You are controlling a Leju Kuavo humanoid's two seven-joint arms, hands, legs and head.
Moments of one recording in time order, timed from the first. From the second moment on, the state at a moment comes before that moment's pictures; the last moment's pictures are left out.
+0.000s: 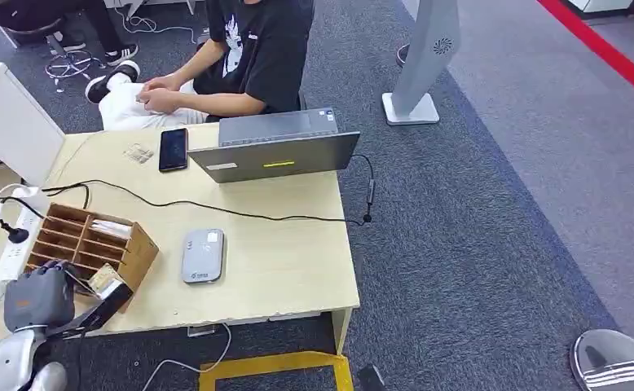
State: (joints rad) left arm -0.27 0.28 -0.20 -0.88 -1.14 0.56 -0.05; right arm -0.22 0.18 1.54 -0.01 -1.16 -0.68 -0.16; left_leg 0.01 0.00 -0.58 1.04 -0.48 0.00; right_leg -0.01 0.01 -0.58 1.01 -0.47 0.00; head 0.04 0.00
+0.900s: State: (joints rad) left arm -0.46 0.36 -0.14 -1.04 -1.22 0.52 -0.01; right arm -0.20 0.16 1.54 0.01 -1.14 -0.68 -0.15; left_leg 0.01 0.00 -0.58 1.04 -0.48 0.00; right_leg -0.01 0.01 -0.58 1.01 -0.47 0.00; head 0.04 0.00
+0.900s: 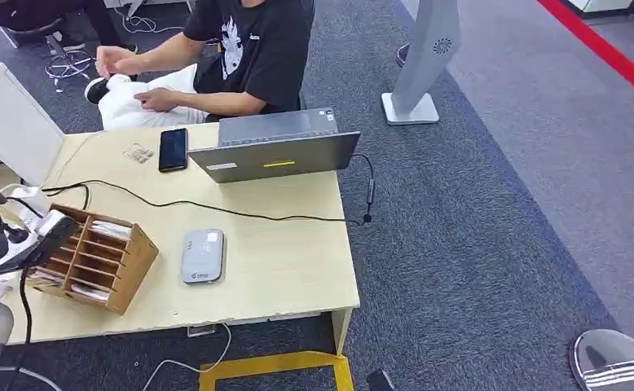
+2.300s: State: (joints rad) left arm -0.65 0.28 -0.09 -0.89 -1.28 0.60 -0.03; right arm -0.18 0.11 1.54 0.01 -1.15 -0.68 -0.16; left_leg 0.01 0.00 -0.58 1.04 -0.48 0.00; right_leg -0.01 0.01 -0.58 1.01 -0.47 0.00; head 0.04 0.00
